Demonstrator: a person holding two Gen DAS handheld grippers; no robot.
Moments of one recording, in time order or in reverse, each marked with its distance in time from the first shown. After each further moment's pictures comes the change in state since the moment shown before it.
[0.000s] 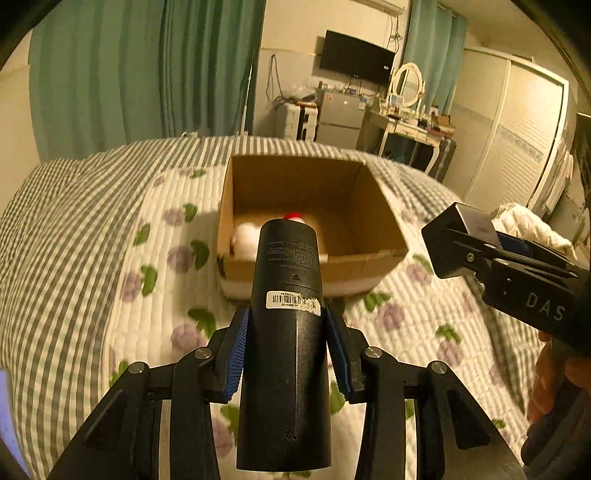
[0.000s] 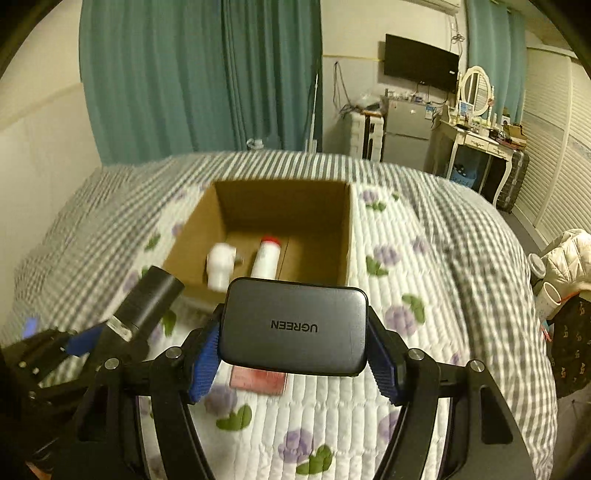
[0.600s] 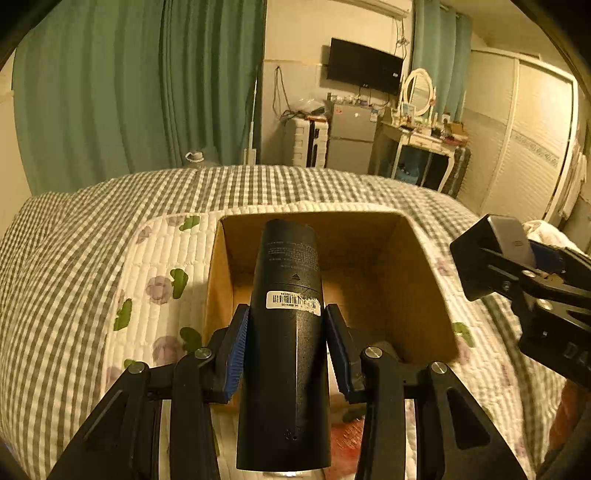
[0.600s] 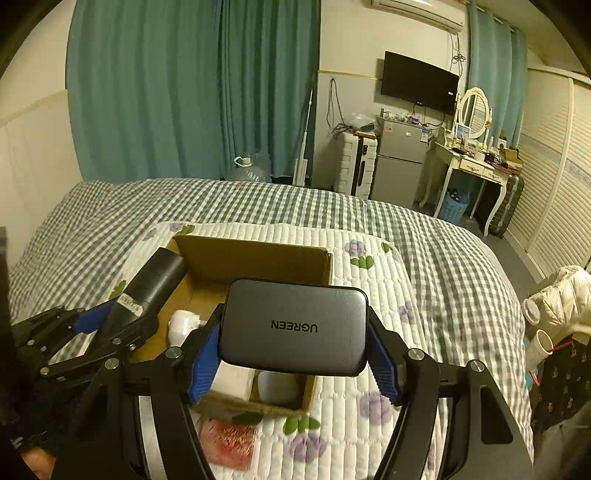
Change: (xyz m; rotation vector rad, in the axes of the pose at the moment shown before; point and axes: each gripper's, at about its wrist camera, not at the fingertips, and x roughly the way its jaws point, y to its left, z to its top) left arm 0.094 0.001 0.081 0.021 -0.039 0.066; right arm 0.060 -0.018 0.078 -0.047 -0.046 -0.049
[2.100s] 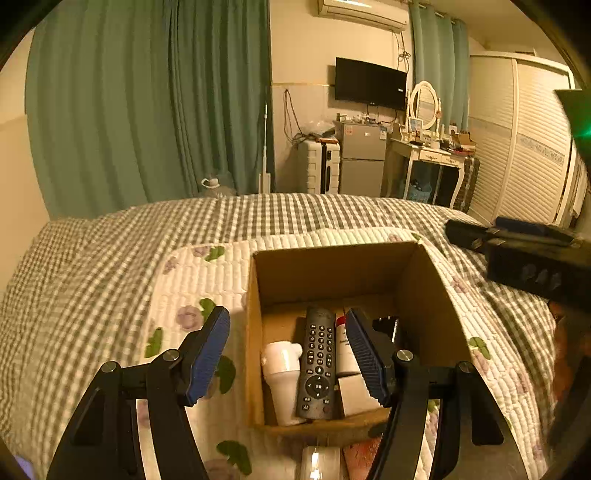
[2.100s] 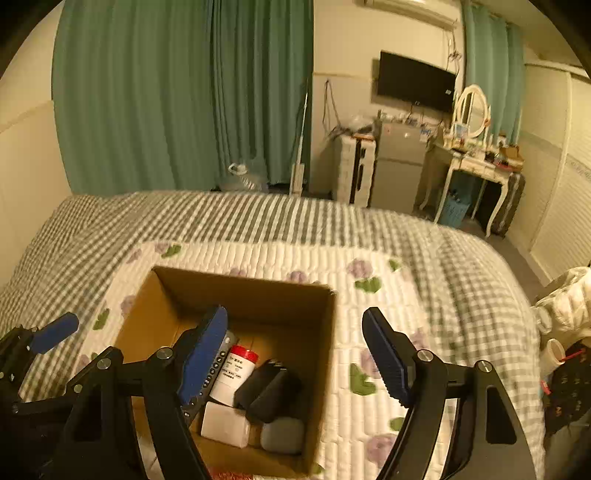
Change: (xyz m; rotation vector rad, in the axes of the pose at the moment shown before) left arm -0.044 0.007 0.011 0.036 -0.108 0.076; right arm 0.031 -0.010 0.029 0.027 -0.033 -0.013
